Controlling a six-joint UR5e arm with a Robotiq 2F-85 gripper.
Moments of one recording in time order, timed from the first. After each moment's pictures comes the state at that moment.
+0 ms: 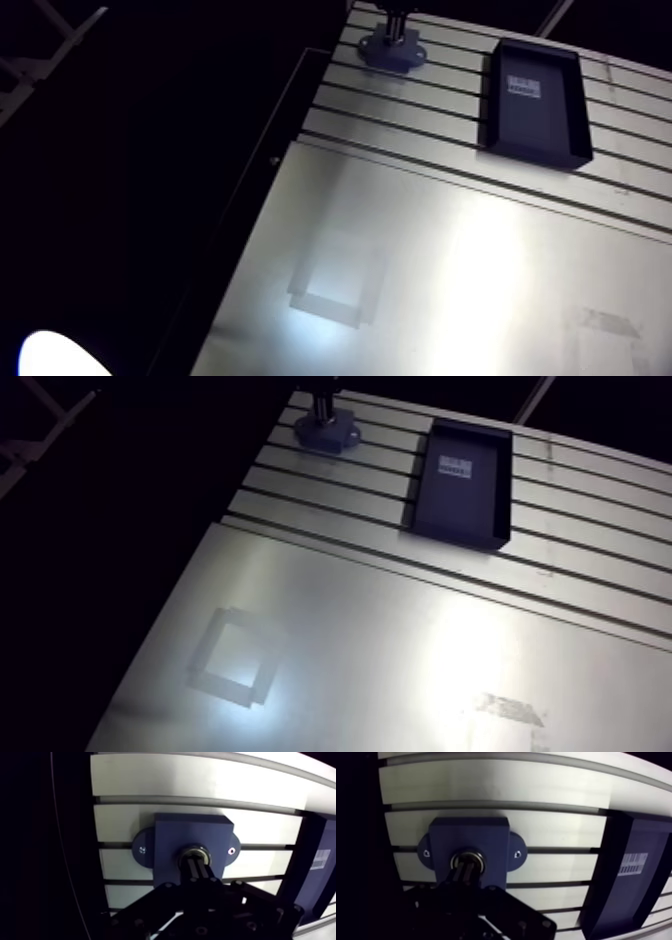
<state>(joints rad) 0.28 -0.88 1.38 -1.94 -1.61 -1.34</state>
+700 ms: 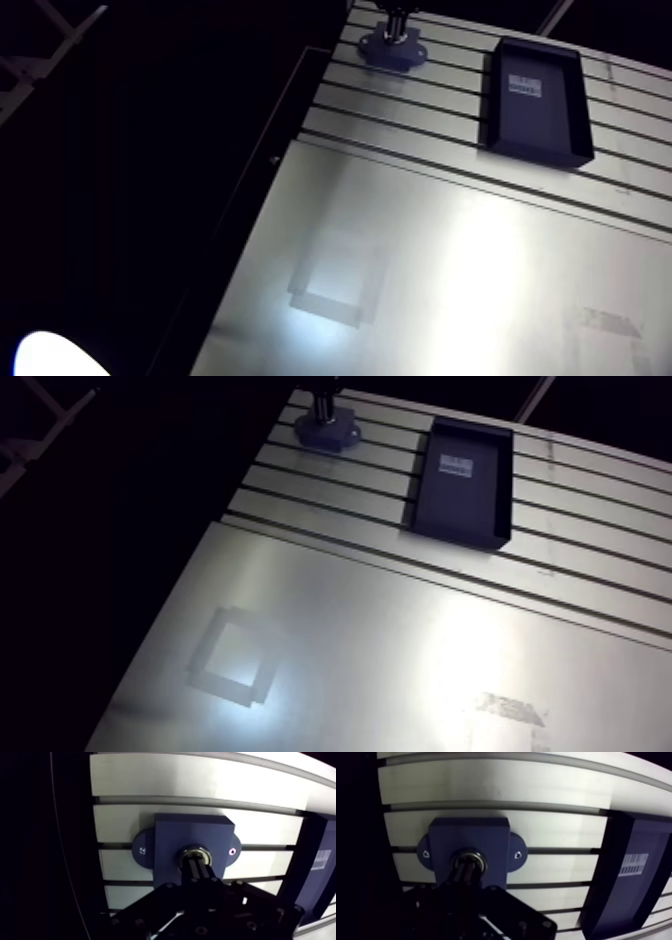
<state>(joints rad) 0.28 -0.87 1.38 -1.94 -1.61 -1.34</state>
